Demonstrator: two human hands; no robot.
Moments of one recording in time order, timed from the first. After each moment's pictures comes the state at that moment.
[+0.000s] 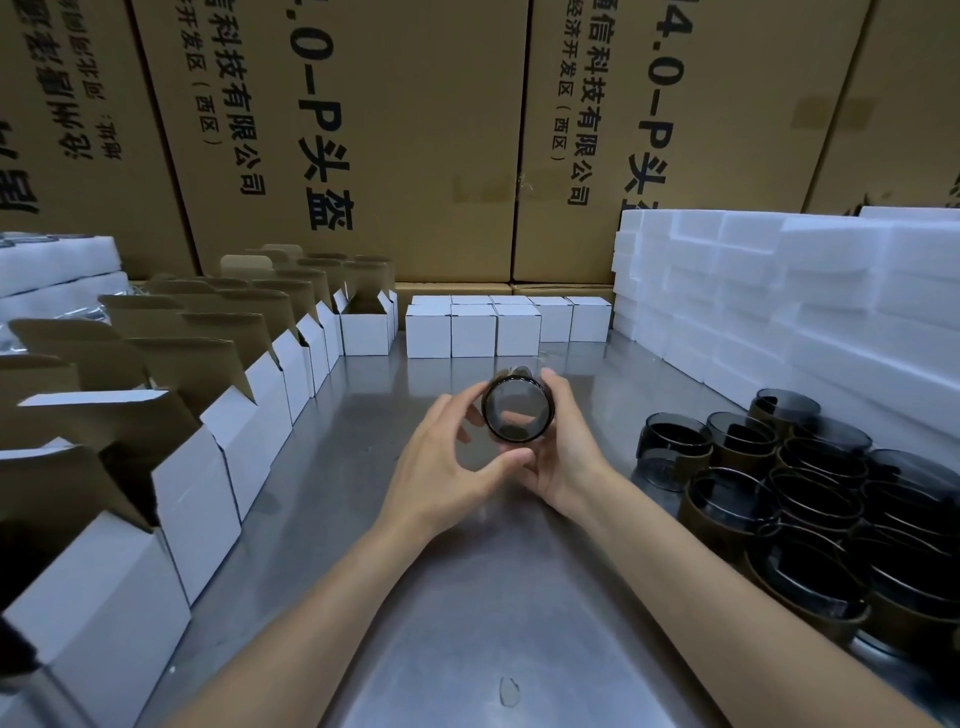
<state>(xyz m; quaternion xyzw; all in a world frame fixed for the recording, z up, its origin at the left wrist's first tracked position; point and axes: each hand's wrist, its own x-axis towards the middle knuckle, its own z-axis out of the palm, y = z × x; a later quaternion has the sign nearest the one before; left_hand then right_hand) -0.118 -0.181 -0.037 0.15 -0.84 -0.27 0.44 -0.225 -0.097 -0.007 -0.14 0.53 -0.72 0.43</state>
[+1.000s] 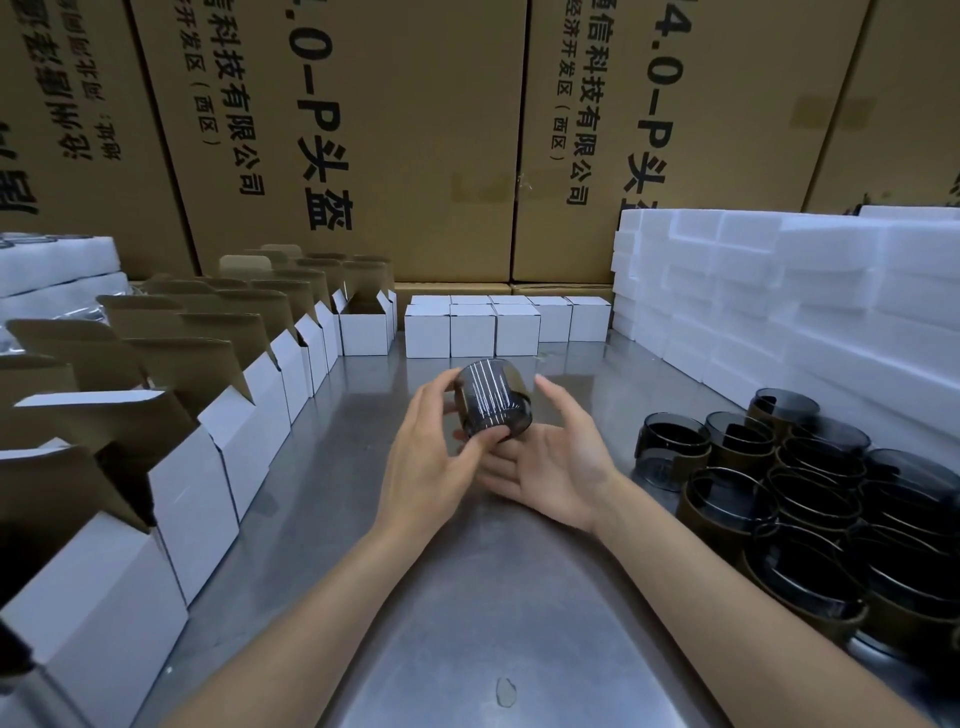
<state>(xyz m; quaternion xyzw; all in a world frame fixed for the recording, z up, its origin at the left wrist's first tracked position) -0.116 -0.179 -0.034 0.17 -0.79 -0.30 0.50 -0.235 -0.085 -0.012 -0.29 0.42 -0.65 0.56</state>
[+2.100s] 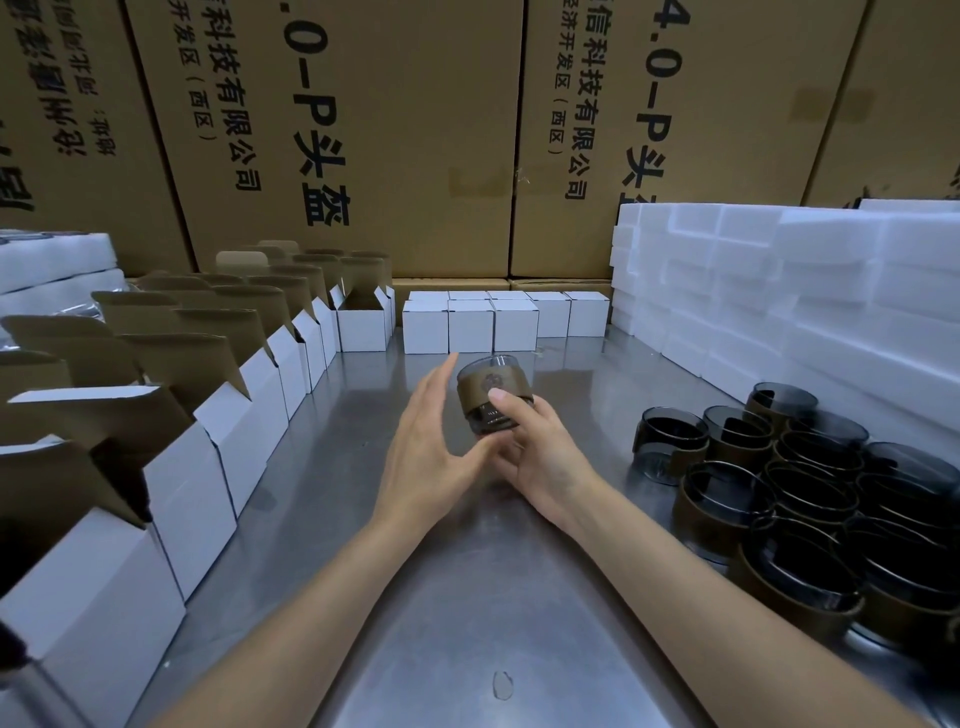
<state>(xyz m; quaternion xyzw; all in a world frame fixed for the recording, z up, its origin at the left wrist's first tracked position) -0.116 -0.180 -0.036 0.17 -0.81 -0.29 0.47 -0.216 -0.096 -0.018 -0.25 0.44 -0.75 0.42</state>
